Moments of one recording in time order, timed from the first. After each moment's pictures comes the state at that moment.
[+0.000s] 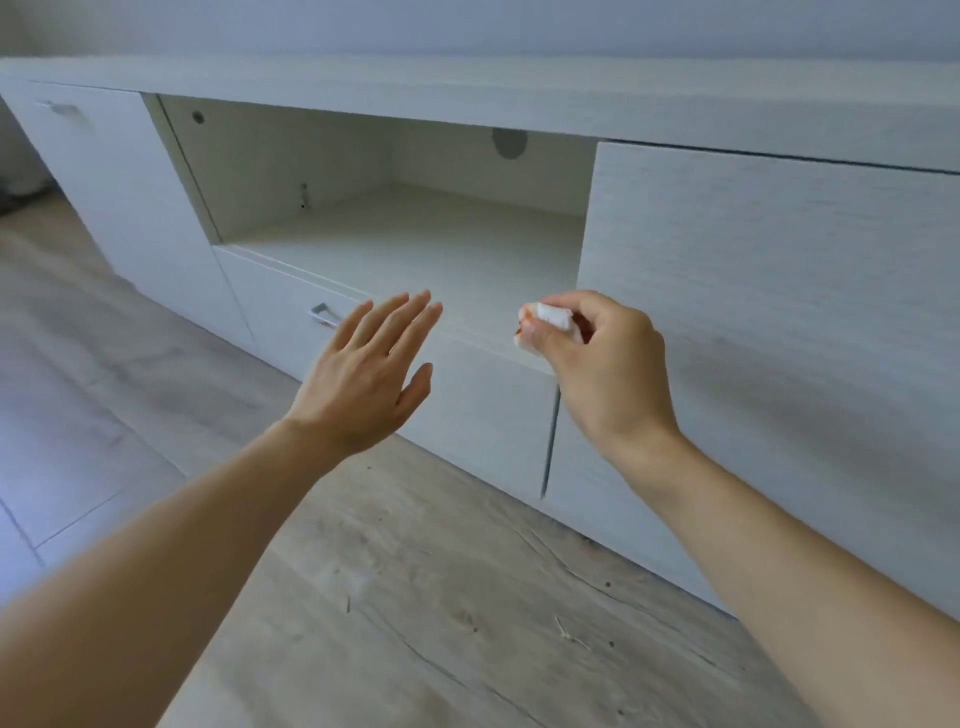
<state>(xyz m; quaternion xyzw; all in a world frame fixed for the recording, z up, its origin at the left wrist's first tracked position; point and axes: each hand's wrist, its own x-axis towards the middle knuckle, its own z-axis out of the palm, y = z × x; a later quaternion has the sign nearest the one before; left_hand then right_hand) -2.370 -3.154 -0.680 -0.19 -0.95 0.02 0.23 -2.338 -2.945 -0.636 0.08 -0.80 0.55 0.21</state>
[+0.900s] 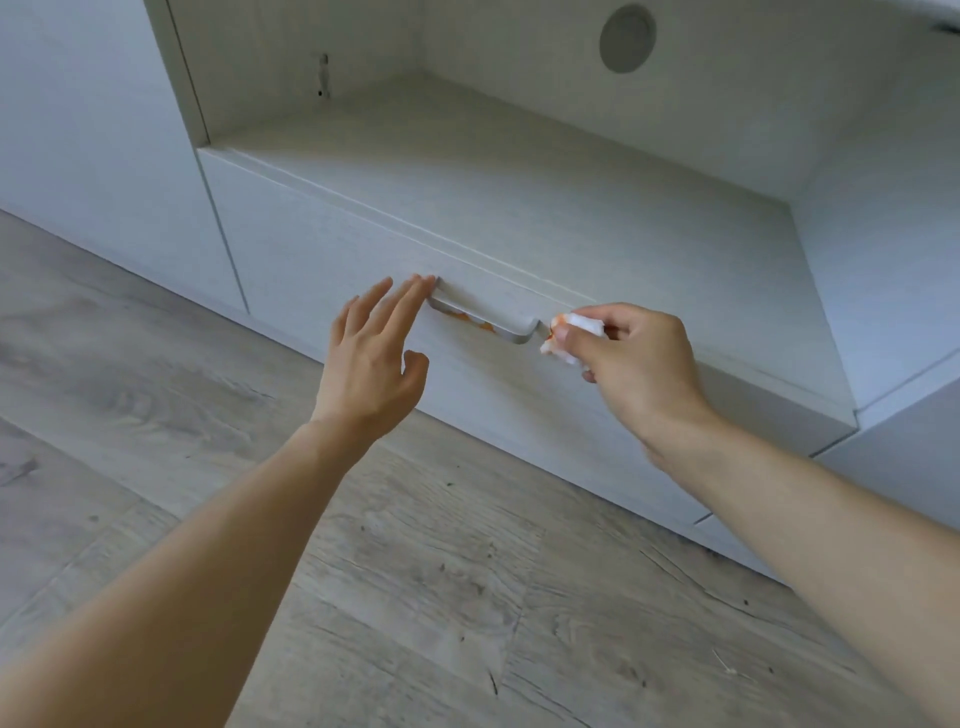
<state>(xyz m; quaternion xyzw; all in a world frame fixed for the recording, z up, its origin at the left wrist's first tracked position) -2.530 -3.340 -0.794 -0.18 -0.91 -0.31 0.22 -2.470 -3.138 -0.700 -0.10 -0.85 0.50 0.12</state>
